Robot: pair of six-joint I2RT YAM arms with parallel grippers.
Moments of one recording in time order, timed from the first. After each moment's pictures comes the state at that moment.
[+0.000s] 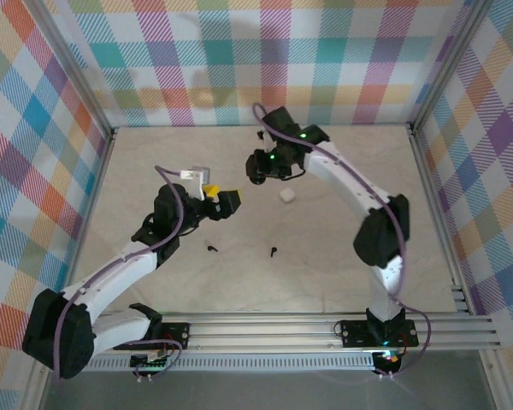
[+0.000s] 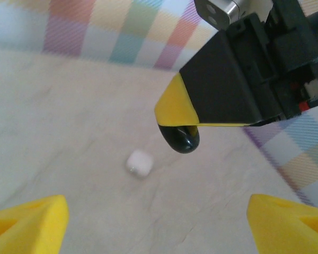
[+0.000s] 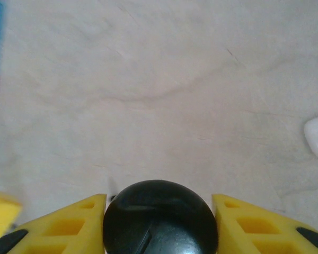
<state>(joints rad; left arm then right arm) -0.47 1.11 0.66 0.25 0.24 -0.43 0.63 1.95 1.98 -0.98 -0.24 0.51</state>
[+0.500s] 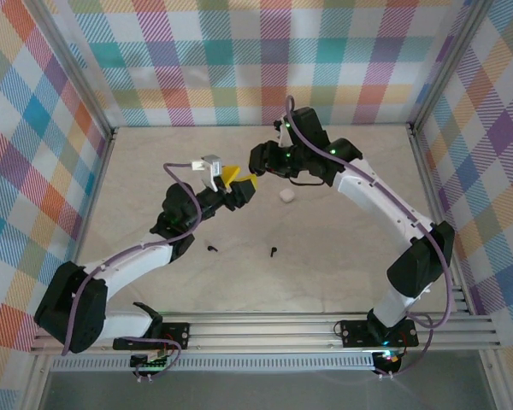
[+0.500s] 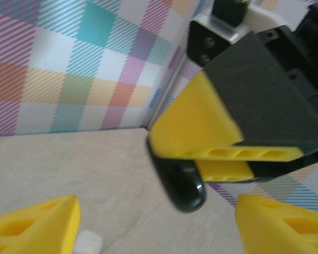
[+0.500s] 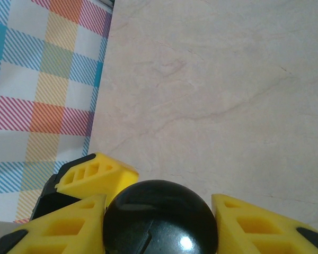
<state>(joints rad) -0.55 1.29 0.68 0.70 0.28 -0.46 0.63 1.67 1.71 -0.73 -0.31 0.74</state>
